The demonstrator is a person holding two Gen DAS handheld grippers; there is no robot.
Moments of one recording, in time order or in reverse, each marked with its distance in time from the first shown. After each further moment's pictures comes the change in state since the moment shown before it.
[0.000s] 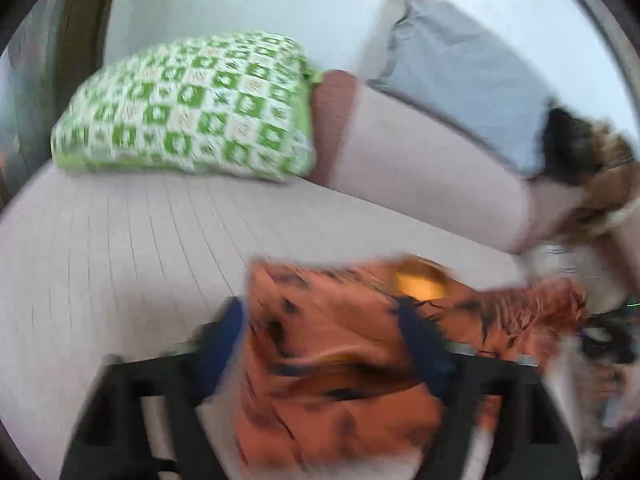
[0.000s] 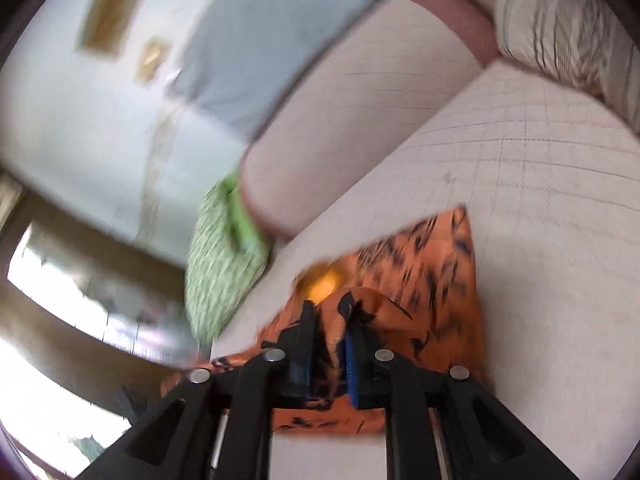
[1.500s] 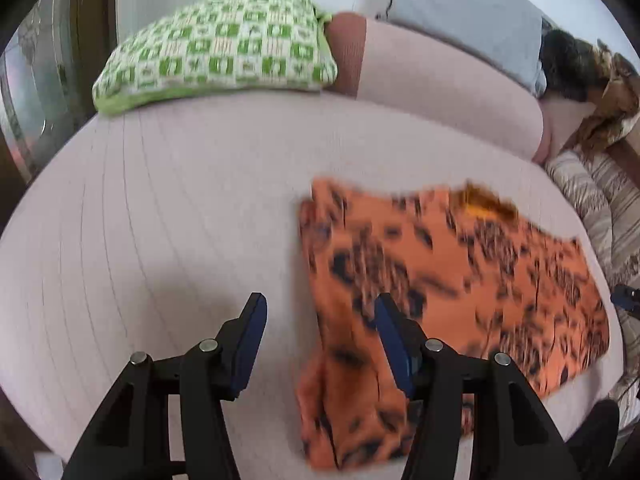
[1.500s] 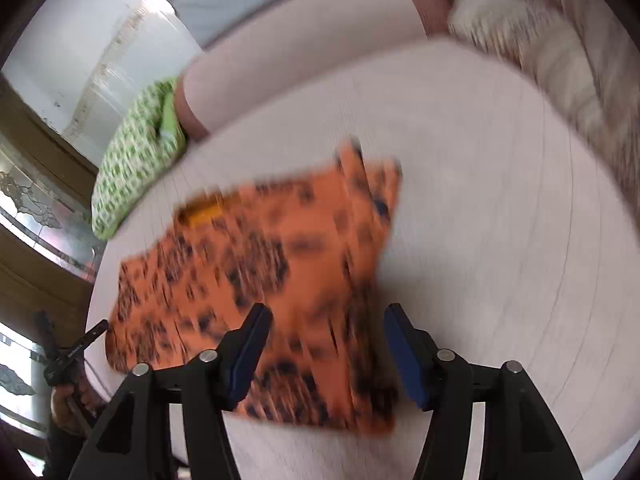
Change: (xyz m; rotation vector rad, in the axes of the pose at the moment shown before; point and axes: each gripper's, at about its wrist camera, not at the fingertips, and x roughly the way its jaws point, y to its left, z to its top) left arm -0.066 0.010 -0.112 0.073 0.162 0.032; right arm -0.068 -0.004 -0.136 -0.323 0.110 -0.331
